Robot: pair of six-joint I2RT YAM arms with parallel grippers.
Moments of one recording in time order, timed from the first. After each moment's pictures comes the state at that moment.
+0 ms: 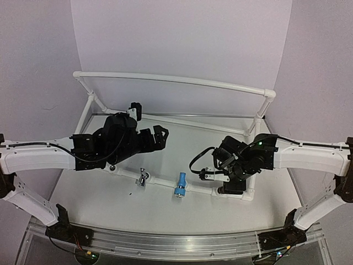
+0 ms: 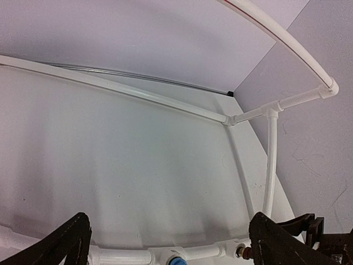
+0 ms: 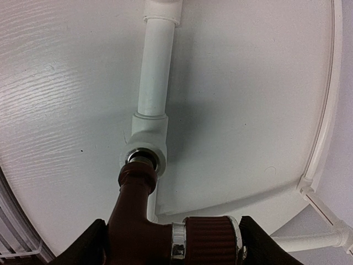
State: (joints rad) left arm -1.08 1.34 1.03 -0.08 -0.47 -0.71; right arm 1.01 1.44 1.10 -0.94 0.30 -0.55
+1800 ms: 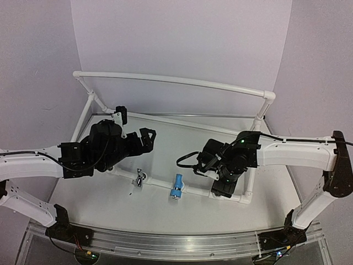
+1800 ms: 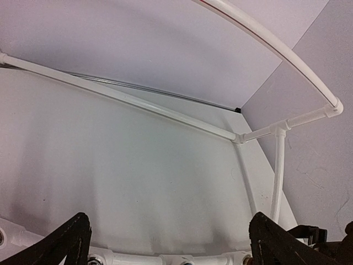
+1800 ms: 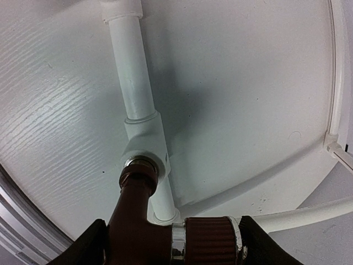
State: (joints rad) left arm -1.08 1.20 0.88 -0.02 -0.55 -0.71; right arm 1.08 1.59 1.25 -1.08 0.34 -0.15
